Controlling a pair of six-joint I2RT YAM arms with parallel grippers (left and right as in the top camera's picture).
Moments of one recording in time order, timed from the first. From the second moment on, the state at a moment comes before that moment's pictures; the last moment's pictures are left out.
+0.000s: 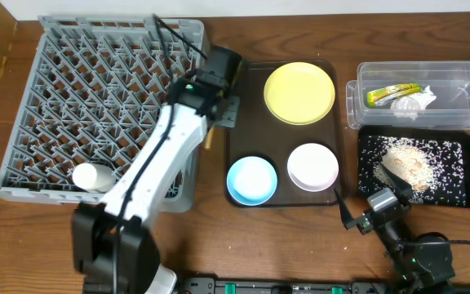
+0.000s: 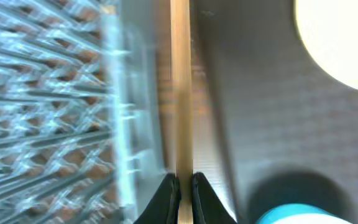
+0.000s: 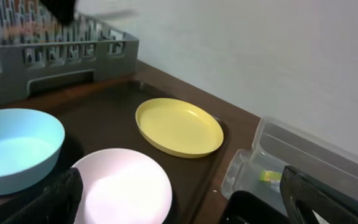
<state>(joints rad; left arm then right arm) -0.36 1.69 1.45 -0.92 -0.24 -0.14 0.35 0.01 0.01 -0.06 -0.14 -0.26</state>
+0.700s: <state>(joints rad) -0.18 1.78 1.40 -0.95 -0.28 -0.02 0.35 0.01 0.01 -0.06 -0.14 -0.26</state>
